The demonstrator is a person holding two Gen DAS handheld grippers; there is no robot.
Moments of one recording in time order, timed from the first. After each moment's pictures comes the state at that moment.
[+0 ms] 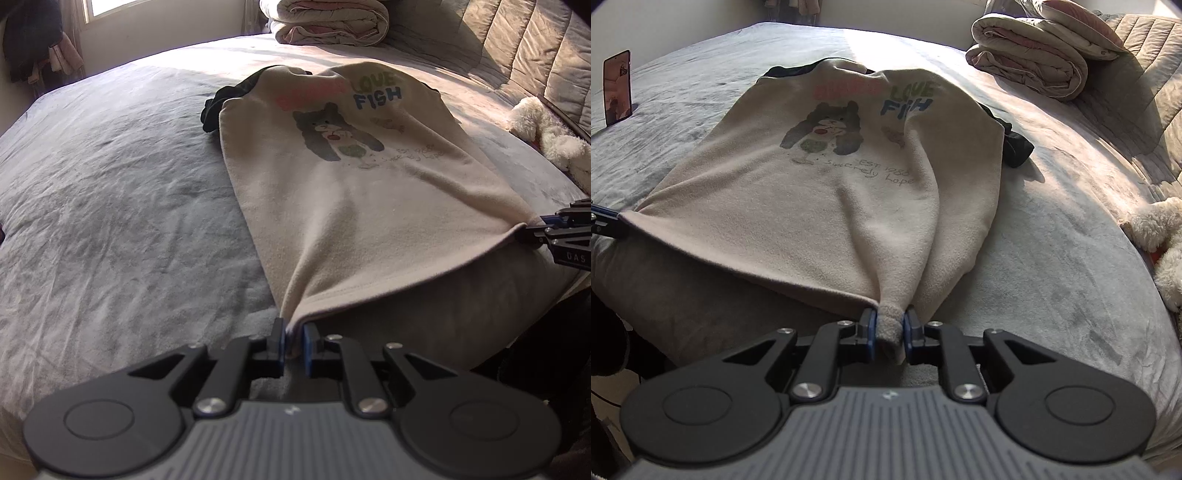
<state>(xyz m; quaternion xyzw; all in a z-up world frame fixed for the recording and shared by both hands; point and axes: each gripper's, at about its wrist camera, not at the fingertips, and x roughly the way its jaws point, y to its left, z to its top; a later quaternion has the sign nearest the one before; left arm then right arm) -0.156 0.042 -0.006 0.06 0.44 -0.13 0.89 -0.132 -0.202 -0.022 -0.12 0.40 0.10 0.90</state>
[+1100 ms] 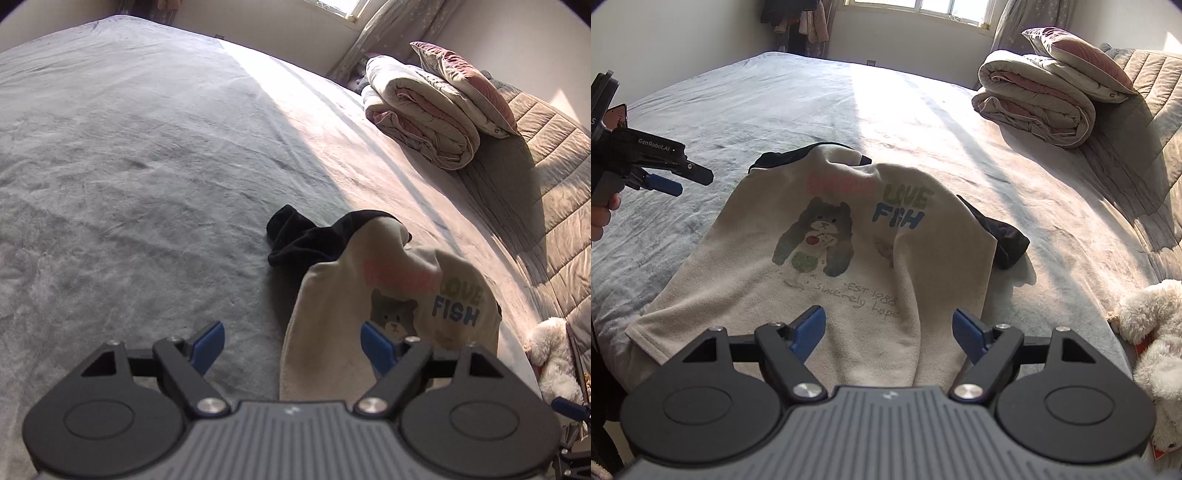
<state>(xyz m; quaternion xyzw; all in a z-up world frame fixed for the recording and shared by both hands) 0.019 0.117 0.023 -0.19 0.40 -0.06 0.90 -0.056 -0.187 0.058 -0.13 0.37 0.12 0.91</state>
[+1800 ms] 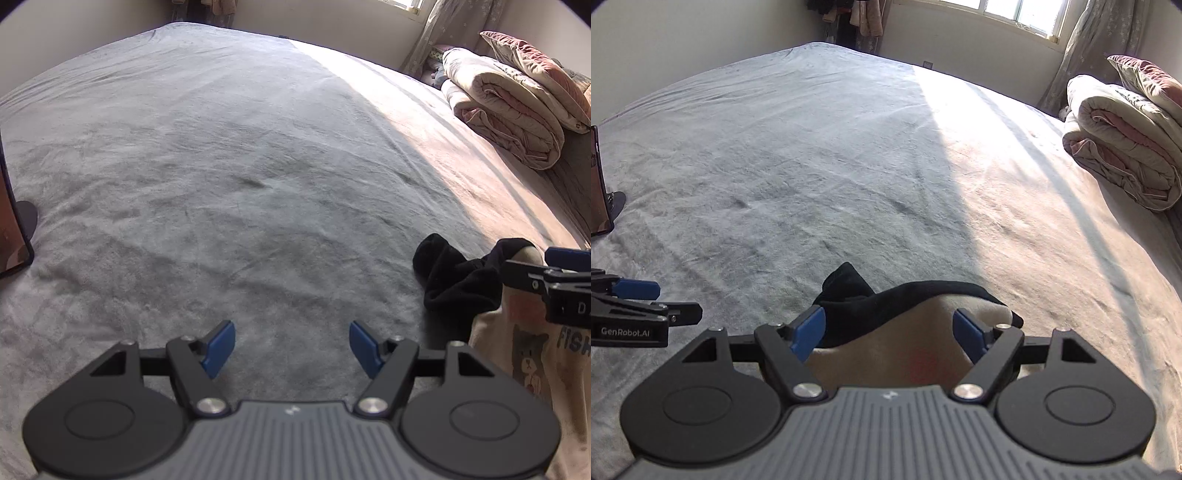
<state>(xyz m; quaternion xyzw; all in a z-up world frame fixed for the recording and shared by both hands) 0.062 0.188 -0.001 -0.14 0.43 0.05 0.89 0.134 -0.016 0.045 -0.15 0.38 0.18 0.89</state>
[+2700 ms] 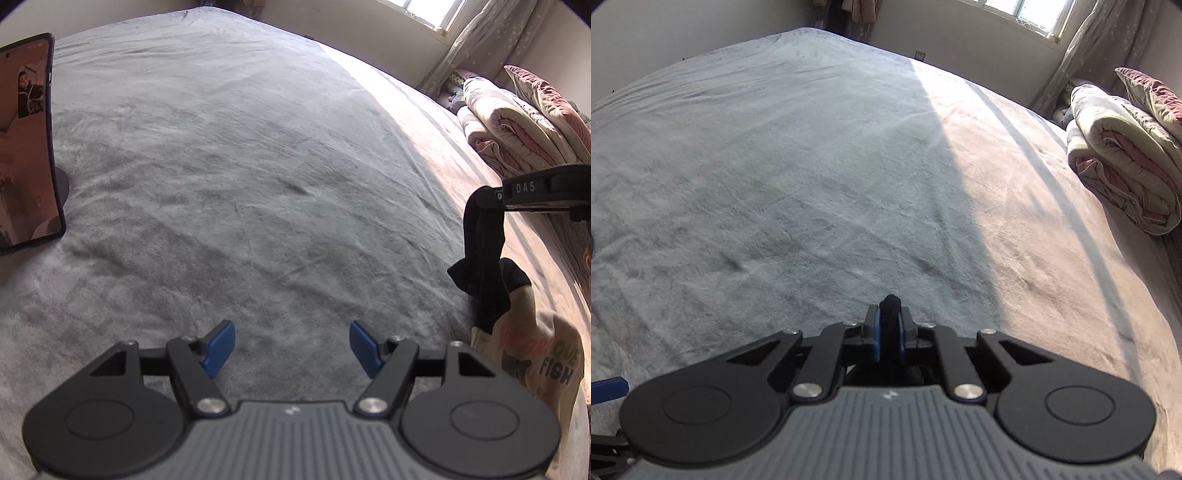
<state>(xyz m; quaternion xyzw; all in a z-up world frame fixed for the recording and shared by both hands) 0.044 0.231 0.005 -0.20 0.43 0.05 0.88 0.181 0.067 0.082 -0.18 0.38 0.14 0.90</state>
